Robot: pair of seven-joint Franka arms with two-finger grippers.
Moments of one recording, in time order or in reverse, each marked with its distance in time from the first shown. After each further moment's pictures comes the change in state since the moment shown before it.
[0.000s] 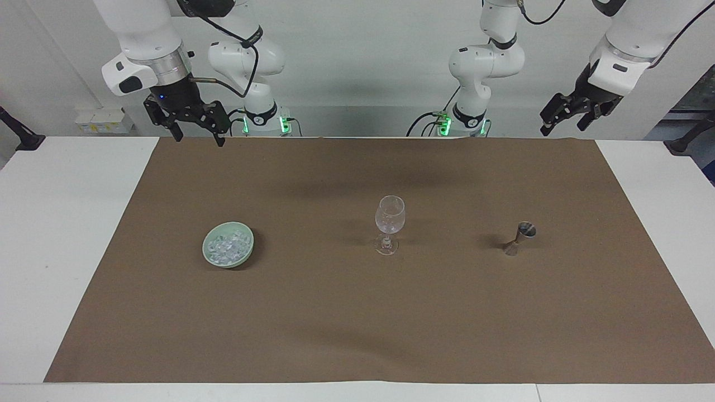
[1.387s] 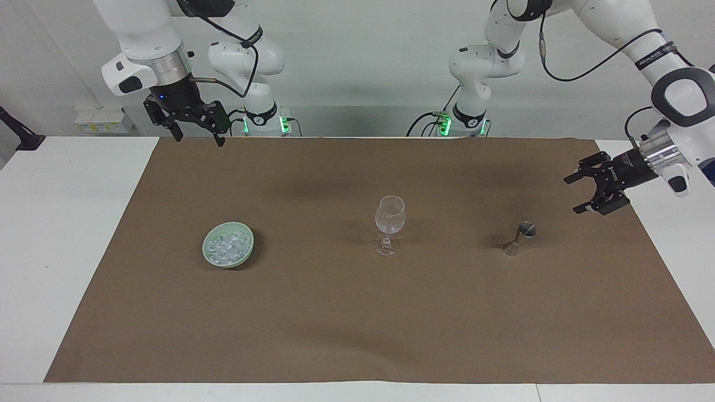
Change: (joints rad) left arm 0.002 0.366 0.376 -0.007 -0.614 0.106 -0.677; right arm -0.003 0.000 0.000 0.000 0.000 0.000 0.000
